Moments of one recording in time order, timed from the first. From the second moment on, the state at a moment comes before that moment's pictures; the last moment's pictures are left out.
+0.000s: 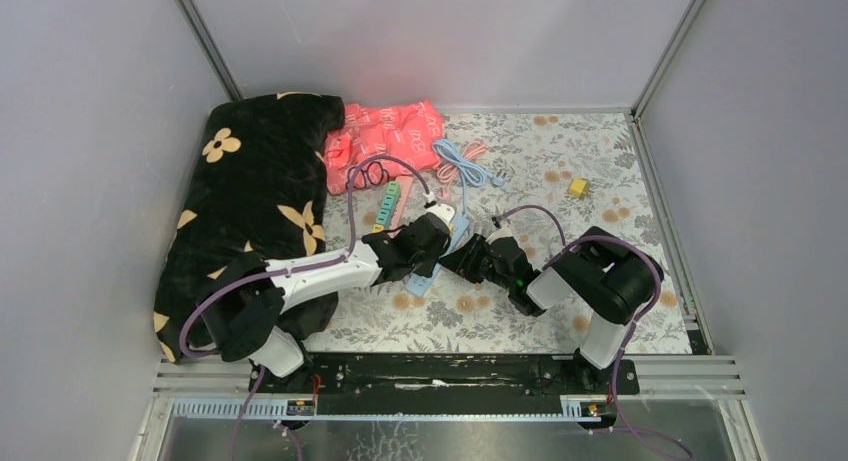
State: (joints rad) left arm -0.91 1.55 0.94 -0.32 -0.25 -0.34; right arm 0.73 1.78 0.38 0.98 -0.09 1.13
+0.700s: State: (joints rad) left arm -0.93 1.60 0.97 -0.35 -0.29 -0.34; right arm 0.73 1.78 0.38 0.98 -0.09 1.13
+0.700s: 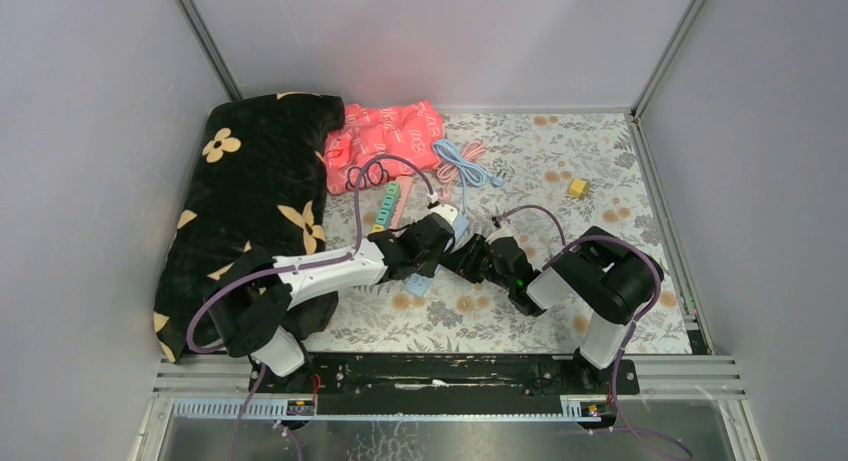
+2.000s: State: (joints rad) left arm -0.86 1.60 0.97 -0.37 -0.20 -0.39; right arm 0.76 1.72 0.39 0.89 -0.11 1.06
